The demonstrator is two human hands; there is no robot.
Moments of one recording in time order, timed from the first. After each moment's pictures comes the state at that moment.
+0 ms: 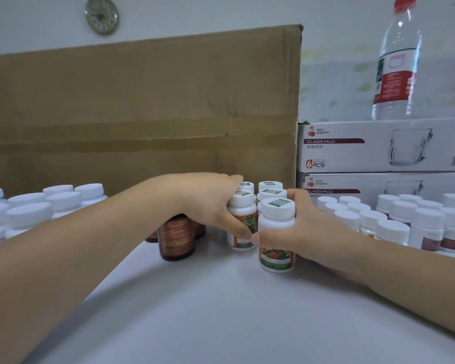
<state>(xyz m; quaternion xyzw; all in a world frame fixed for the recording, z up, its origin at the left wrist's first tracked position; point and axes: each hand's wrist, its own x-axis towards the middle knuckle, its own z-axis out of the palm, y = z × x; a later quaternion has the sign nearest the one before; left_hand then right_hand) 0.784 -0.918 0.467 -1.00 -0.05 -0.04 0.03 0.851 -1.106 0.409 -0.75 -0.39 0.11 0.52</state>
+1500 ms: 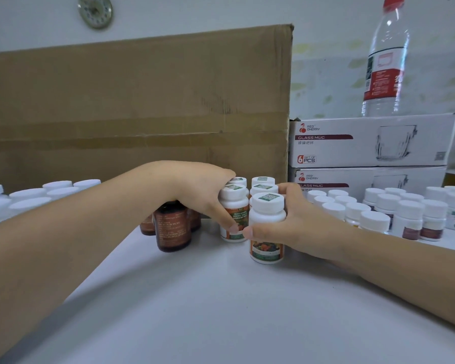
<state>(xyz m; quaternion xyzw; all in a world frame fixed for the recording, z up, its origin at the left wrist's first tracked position) 0.774 -0.931 0.482 -1.00 -0.07 0.00 0.03 0.850 -1.111 0.412 -0.76 -0.41 0.11 0.49</state>
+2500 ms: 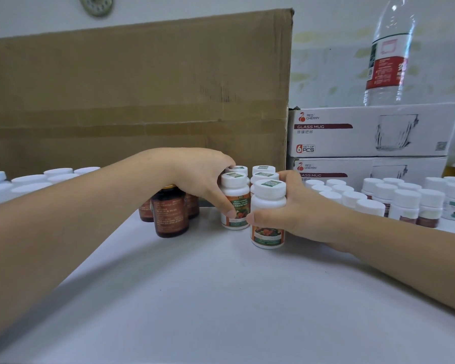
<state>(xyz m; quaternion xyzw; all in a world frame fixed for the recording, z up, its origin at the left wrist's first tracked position) 0.780 -0.927 0.482 -1.00 -0.05 -0.03 0.02 0.856 -1.114 0.413 -0.78 -0.41 0.11 0.46</state>
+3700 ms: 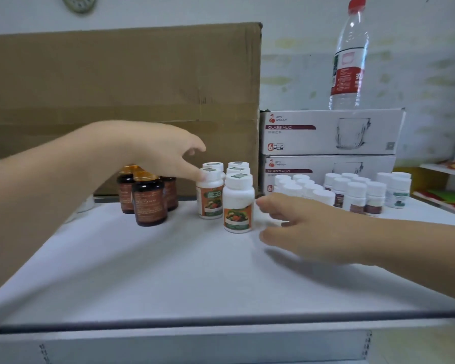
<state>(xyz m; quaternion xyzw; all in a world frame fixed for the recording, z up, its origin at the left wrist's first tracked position) 0.734 -0.967 0.512 -0.98 -0.15 -0.04 0.12 0.816 -1.188 0.420 -0.85 -0.45 0.08 0.25</state>
